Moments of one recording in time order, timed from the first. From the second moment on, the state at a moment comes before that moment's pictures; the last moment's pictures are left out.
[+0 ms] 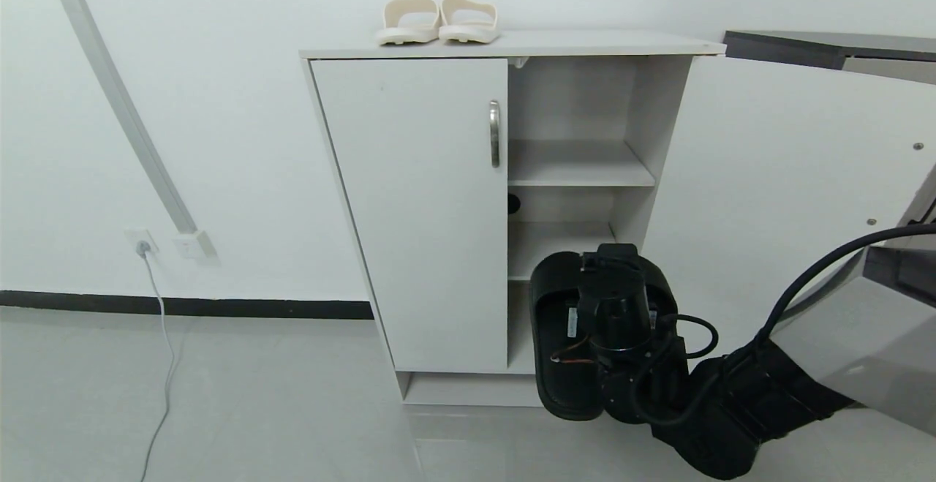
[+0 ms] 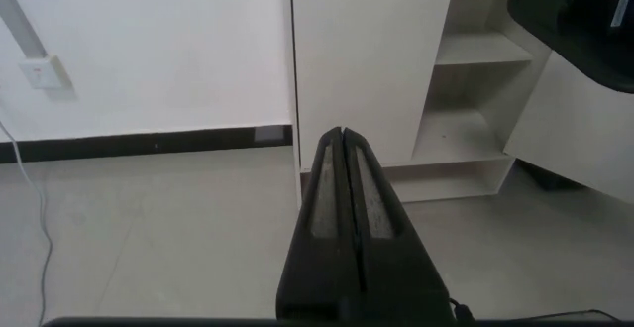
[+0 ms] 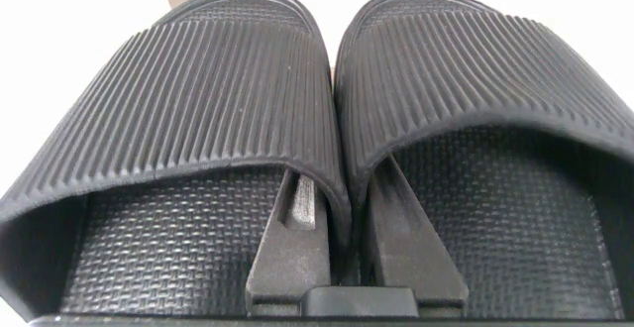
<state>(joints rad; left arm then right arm) 0.00 0.00 0.00 0.00 -0.08 0.02 0.77 2.10 -0.92 -0.89 -0.86 0.23</state>
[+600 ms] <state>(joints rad) 0.00 0.00 0.00 0.00 -0.08 0.01 0.81 2.24 -1.02 -0.91 -0.86 0.23</state>
